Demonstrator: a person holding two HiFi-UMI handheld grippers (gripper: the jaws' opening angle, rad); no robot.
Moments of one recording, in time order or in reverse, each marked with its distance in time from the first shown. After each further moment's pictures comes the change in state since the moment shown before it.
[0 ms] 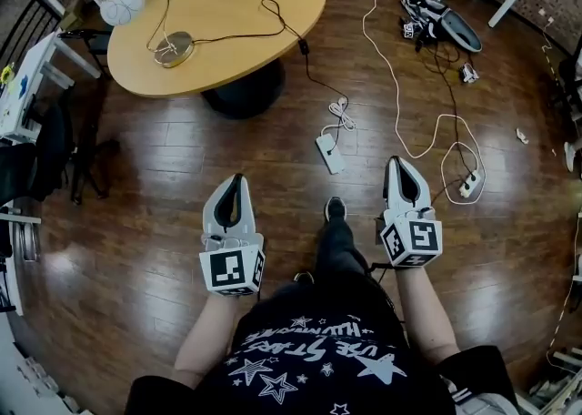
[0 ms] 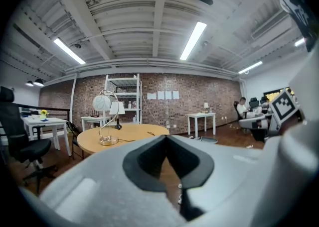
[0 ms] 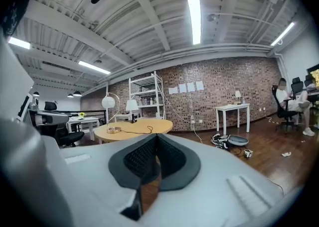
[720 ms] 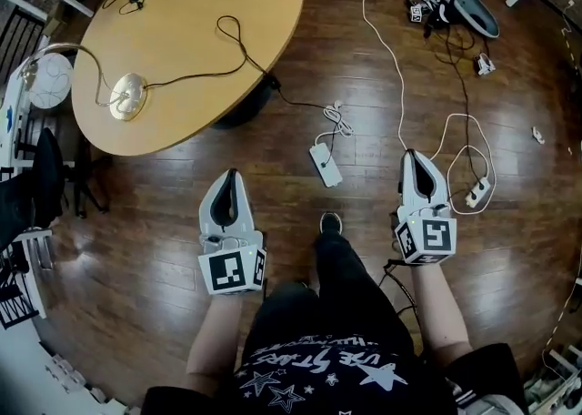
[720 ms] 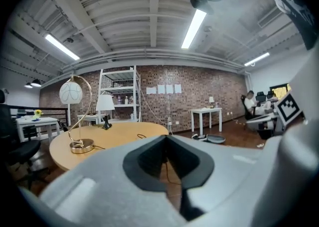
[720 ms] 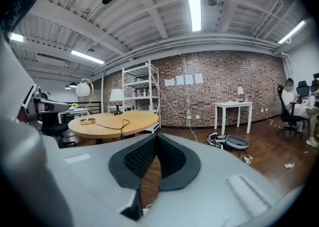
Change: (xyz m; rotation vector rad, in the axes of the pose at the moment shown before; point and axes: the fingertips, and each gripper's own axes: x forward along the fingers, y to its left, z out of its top) left arm 0.231 -0.030 -0.002 0.012 0.073 0.048; right arm 0.178 -0.154 -0.012 -0.041 0.091 -0.009
